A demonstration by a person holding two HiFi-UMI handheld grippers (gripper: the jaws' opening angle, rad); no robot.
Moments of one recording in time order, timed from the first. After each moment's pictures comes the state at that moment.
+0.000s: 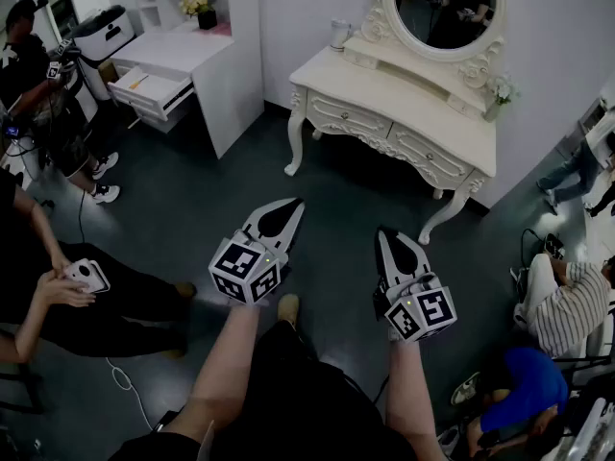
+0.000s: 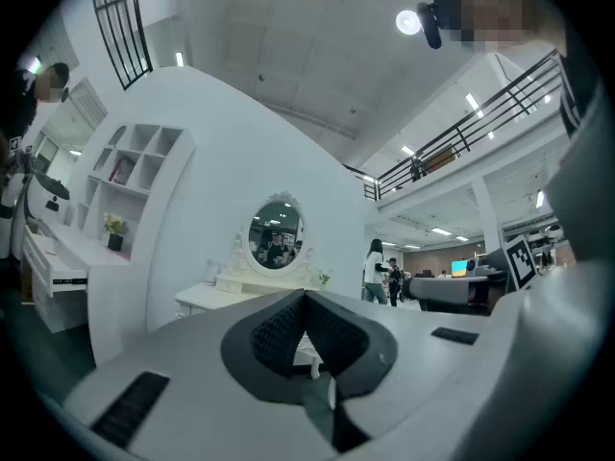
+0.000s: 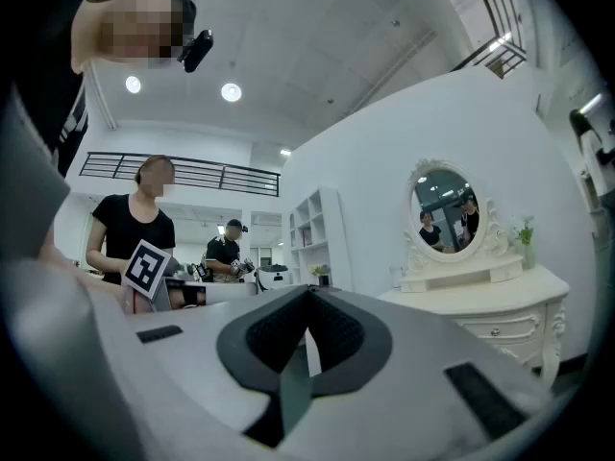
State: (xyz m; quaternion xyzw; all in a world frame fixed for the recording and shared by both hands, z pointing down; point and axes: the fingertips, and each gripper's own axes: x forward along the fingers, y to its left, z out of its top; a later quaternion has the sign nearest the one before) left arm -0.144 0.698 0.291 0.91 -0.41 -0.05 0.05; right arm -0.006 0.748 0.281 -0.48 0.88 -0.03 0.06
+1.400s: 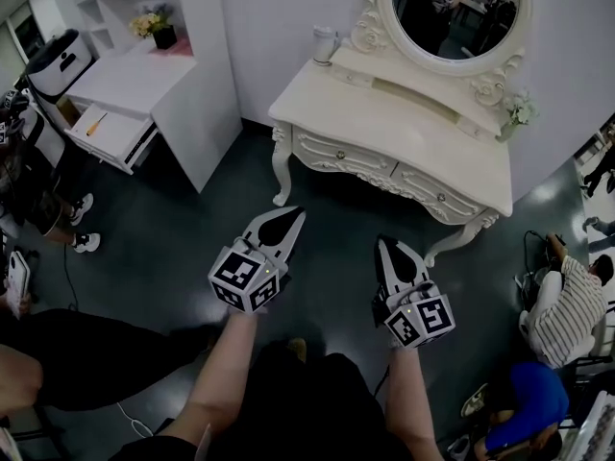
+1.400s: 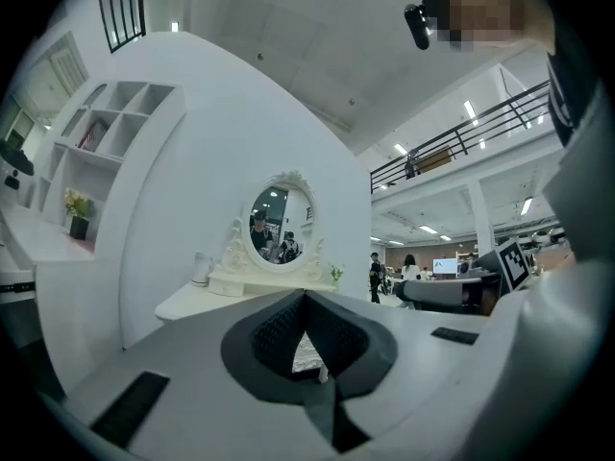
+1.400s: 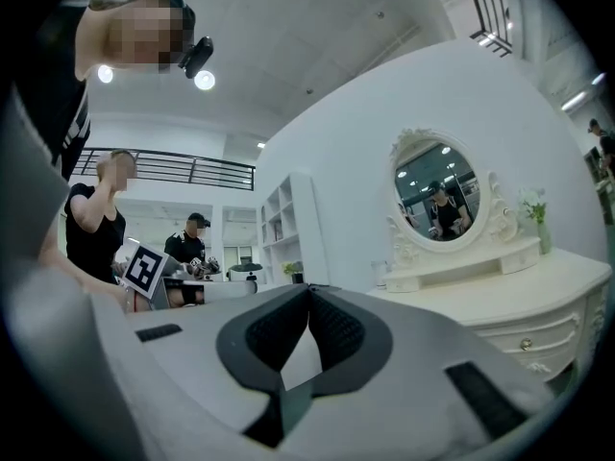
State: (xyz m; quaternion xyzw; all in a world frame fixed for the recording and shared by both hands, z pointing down) left arm -0.148 0.414 0.307 0.93 -0.35 -0.03 0.07; right arm -0.016 0.473 0.302 -0.52 0.85 -0.06 0.06
